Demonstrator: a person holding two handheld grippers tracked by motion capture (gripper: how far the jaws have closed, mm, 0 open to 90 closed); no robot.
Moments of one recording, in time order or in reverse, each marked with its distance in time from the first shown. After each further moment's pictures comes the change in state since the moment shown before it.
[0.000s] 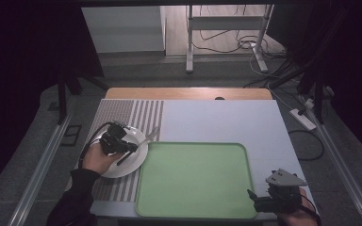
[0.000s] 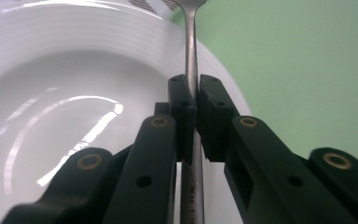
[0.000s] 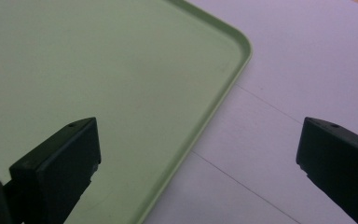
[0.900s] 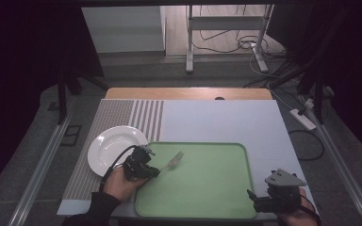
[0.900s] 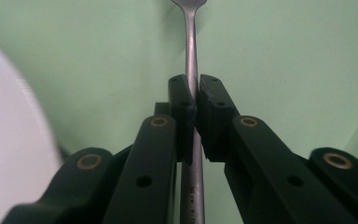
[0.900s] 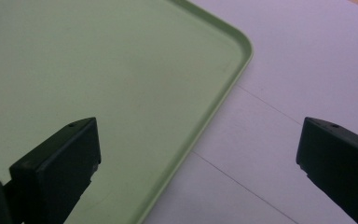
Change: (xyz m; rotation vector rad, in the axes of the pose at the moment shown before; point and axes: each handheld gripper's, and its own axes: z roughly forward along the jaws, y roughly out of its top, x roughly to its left) left arm -0.095 -0.011 0.045 0.079 -0.079 0.076; right arm 0.001 0.000 0.000 0.005 0.001 -0.012
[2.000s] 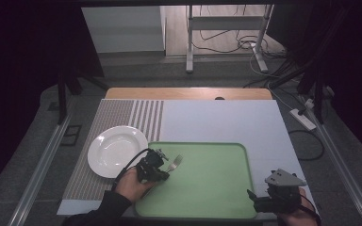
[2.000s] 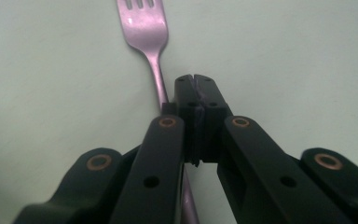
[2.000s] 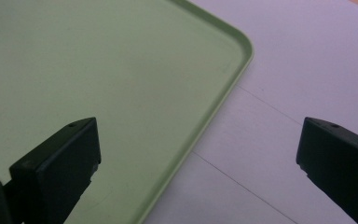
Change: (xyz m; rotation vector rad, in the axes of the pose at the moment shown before) left arm -0.006 0.016 0.023 0.045 0.006 0.057; right arm 0.000 0.000 0.000 -0.002 0.002 -0.001
